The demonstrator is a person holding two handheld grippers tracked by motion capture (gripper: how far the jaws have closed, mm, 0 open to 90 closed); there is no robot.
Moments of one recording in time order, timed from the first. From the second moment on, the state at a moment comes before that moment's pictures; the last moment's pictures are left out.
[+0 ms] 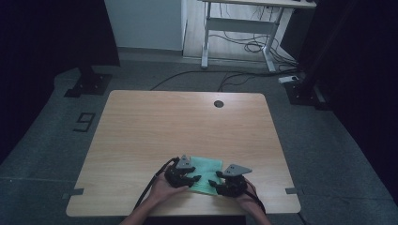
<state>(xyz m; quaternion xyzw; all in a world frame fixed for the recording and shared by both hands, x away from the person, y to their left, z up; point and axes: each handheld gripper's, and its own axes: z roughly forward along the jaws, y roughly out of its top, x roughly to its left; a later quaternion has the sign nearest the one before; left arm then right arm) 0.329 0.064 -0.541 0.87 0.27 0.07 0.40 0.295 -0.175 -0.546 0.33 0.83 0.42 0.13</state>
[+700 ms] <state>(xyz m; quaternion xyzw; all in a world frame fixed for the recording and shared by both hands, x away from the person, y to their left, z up) 0.345 0.063 -0.541 0.87 0.30 0.08 0.38 0.309 -0.167 -0.553 0.33 0.84 0.40 0.14</state>
